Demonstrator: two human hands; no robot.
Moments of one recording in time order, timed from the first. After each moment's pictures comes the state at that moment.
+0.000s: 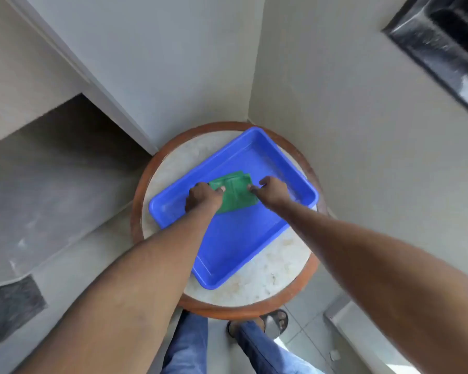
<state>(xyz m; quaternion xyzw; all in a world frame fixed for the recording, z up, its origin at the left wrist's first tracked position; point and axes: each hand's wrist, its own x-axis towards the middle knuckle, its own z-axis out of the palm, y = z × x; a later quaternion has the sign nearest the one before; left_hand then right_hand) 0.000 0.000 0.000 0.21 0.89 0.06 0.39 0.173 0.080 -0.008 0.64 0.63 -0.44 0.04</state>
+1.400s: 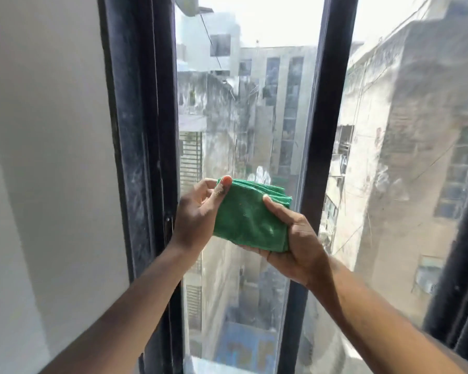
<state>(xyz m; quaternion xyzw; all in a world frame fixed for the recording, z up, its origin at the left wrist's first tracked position) 0.315 0.304 0.819 0.65 0.25 0.63 0.35 0.476 0.212 0.824 0.29 0.38 -0.59 -0.65</state>
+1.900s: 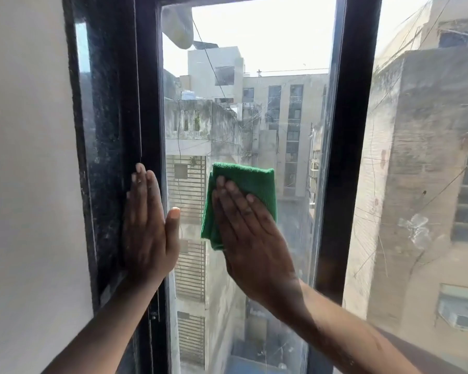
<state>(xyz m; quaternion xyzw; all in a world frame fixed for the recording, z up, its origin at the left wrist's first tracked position) 0.282 0.438 0.827 0.63 0.35 0.63 -0.27 0.472 0.324 0.841 0.47 0.66 0.53 -0.25</state>
